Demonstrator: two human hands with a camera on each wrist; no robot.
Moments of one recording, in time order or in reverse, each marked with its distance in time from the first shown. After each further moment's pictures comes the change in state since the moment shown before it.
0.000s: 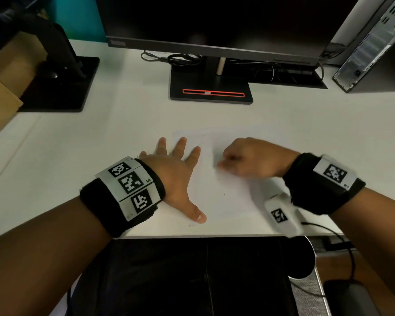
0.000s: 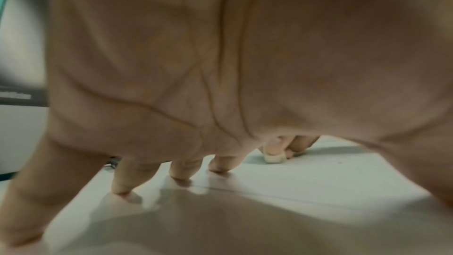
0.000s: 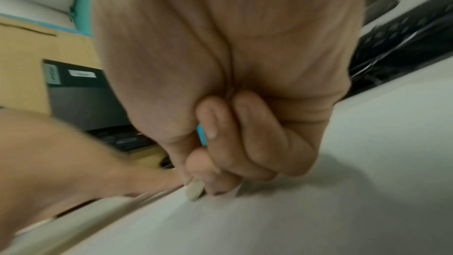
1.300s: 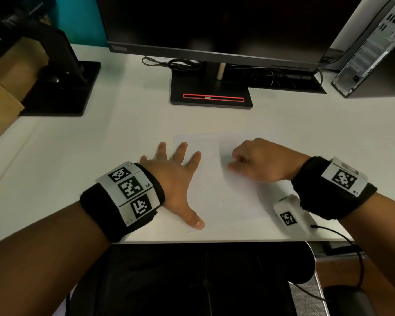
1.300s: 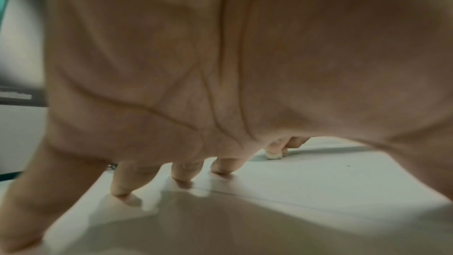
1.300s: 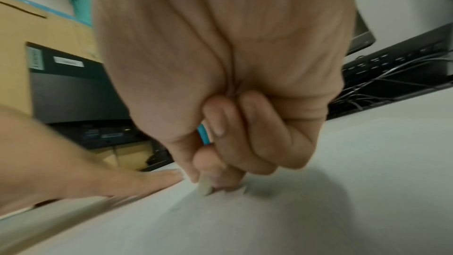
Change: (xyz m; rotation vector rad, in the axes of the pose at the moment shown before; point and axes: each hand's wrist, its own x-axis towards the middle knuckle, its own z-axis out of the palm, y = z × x) left_hand -0.001 0.000 -0.002 0.010 -0.019 0.008; right_hand -0.009 0.012 -0.007 -0.062 0.014 0.050
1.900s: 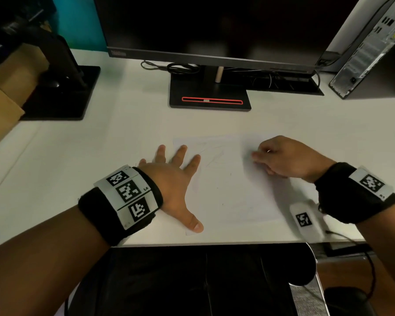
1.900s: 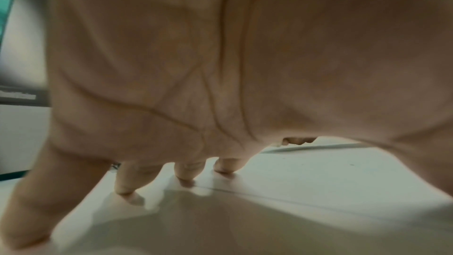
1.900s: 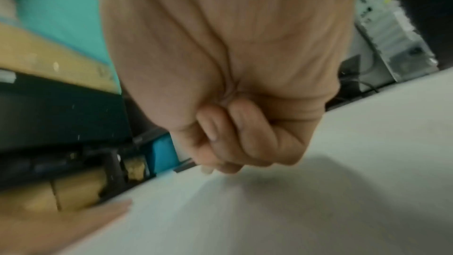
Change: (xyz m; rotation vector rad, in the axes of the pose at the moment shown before) left_hand -0.002 -0.001 0.000 0.018 0.000 0.005; right_hand -0.022 0.033 -0.004 0.413 0.159 0.316
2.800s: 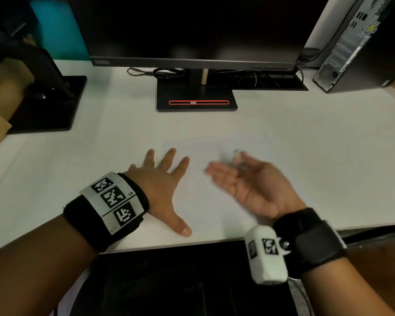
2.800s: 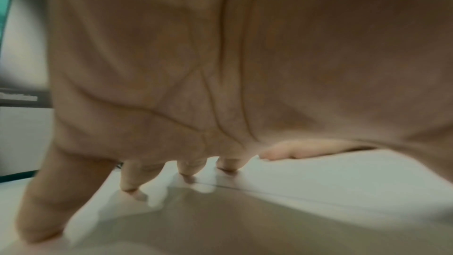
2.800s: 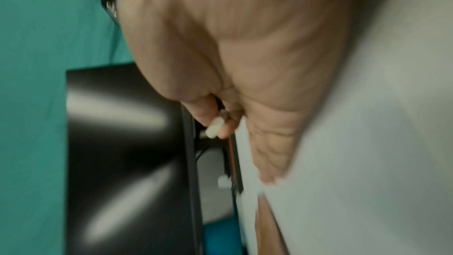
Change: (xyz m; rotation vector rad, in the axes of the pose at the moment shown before) left_hand 0.001 -0.003 0.003 0.024 -0.015 0.015; right_hand -0.036 -0.018 0.070 1.827 -0.156 0.256
